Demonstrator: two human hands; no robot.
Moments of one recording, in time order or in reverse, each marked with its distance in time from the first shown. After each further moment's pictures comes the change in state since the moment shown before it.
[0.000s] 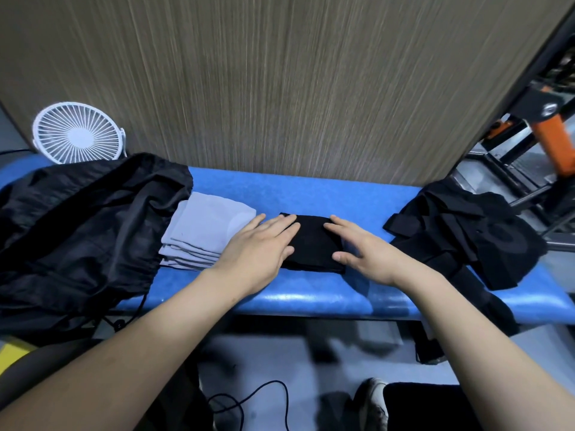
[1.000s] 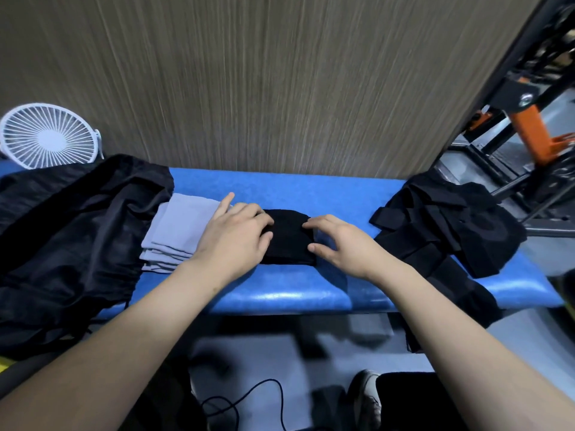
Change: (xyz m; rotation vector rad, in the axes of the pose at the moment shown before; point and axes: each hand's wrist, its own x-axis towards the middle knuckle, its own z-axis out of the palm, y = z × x) left_hand 0.009 -0.005 -0.019 0.028 0.136 -0.108; right_hand 0.002 -0.021 0.004 -0.022 0.145 -0.045
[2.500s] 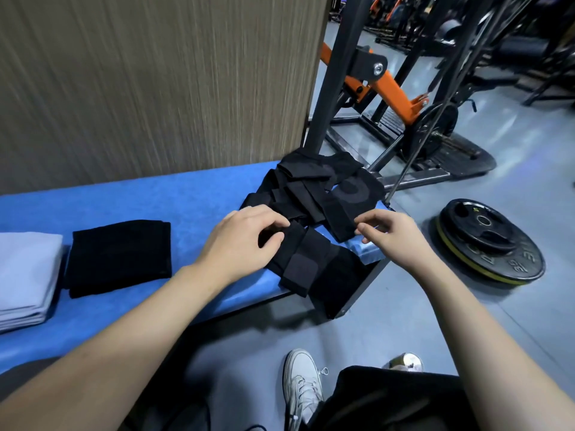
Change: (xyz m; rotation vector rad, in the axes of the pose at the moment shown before) left_hand 0.079 0.203 0.057 -0.518 -0.054 0.263; right_hand -0.201 0.167 -0.109 0.306 0.498 0.603
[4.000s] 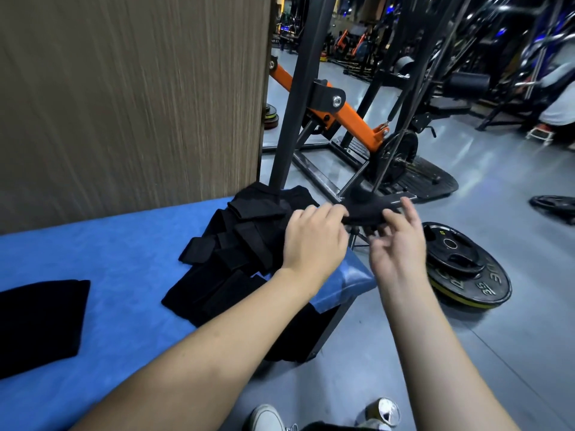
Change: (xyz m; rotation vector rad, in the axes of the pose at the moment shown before) left_hand 0.141 0.129 0.119 0.126 0.353 0.171; right_hand 0.061 0.006 -0.049 1.412 0.645 0.204
